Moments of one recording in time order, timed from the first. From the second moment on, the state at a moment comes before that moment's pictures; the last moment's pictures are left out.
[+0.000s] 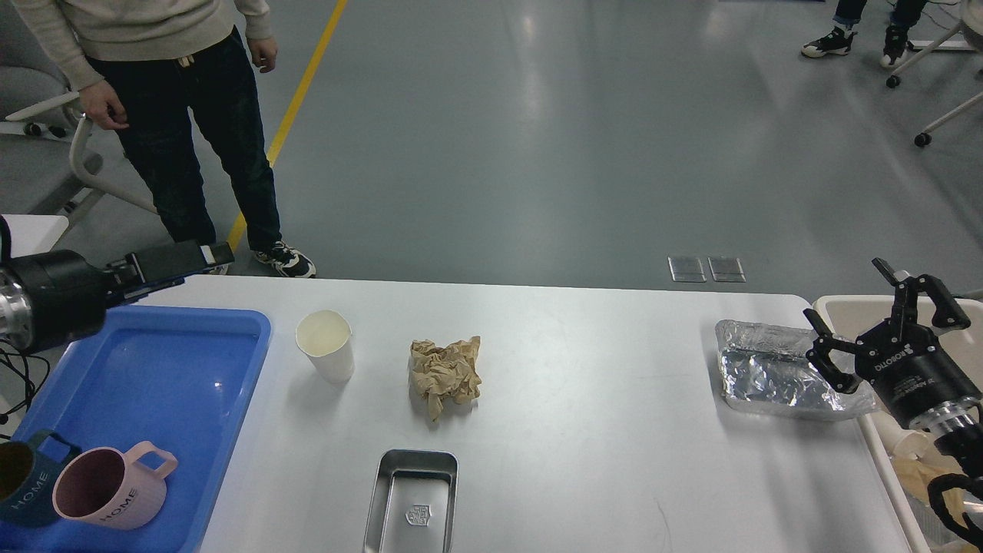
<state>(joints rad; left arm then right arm) -0.37 1.05 -0.98 -1.66 1.09 -0.44 0.06 0.02 -0.45 1.52 1.17 -0.32 0.53 0.11</state>
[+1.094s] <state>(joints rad) -0.09 0.55 -0.81 -1.57 1.57 -0.45 0.13 0.01 -0.45 1.52 1.18 -0.32 0.53 0.11</state>
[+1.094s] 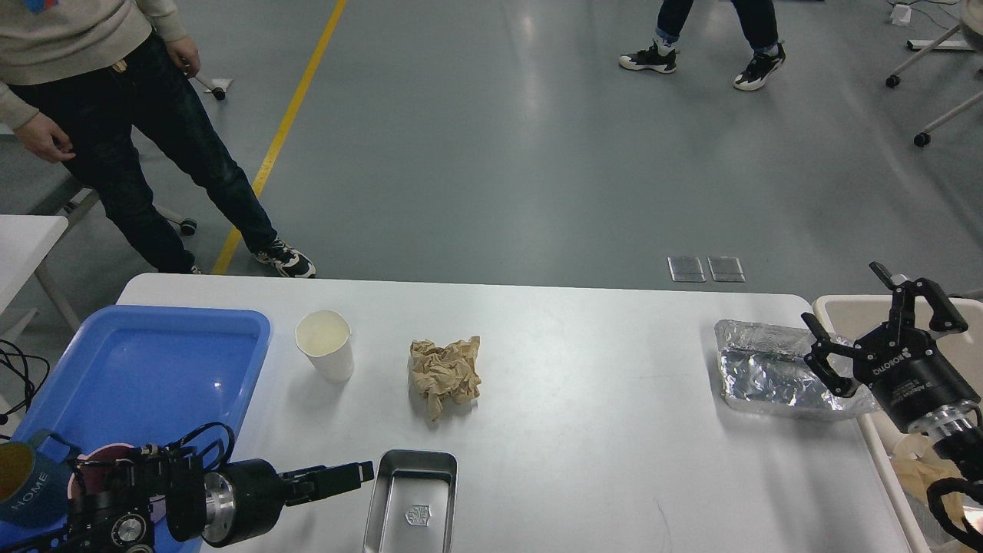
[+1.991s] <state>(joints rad) -0.06 0.38 -0.76 -1.47 1.78 -0.47 0.13 0.01 -0.46 1.52 1.17 -0.32 0.53 0.11</state>
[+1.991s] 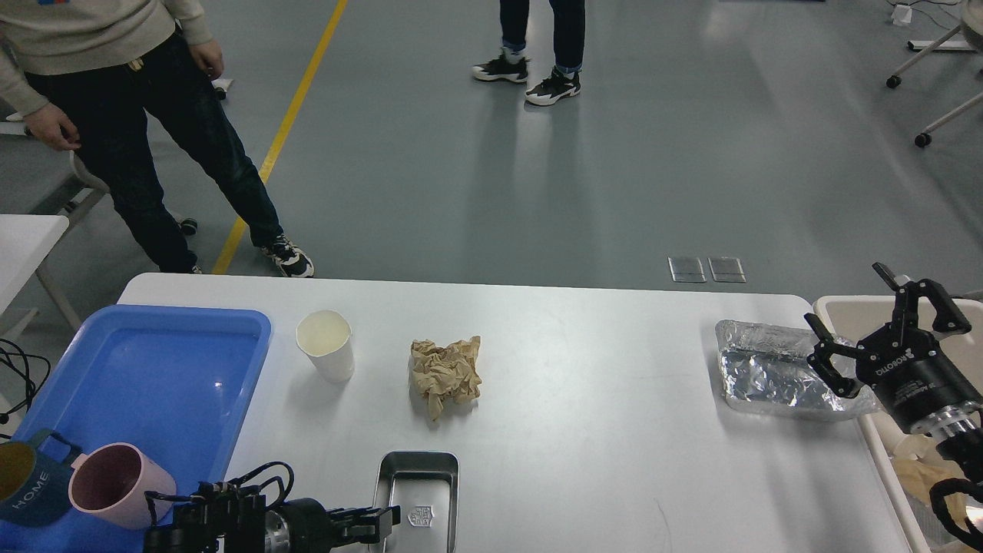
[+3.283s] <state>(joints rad) -0.12 0.98 -1.17 -1.76 1.49 -0.63 0.02 0.01 -0.46 1.52 1.17 -0.32 0.53 0.11</state>
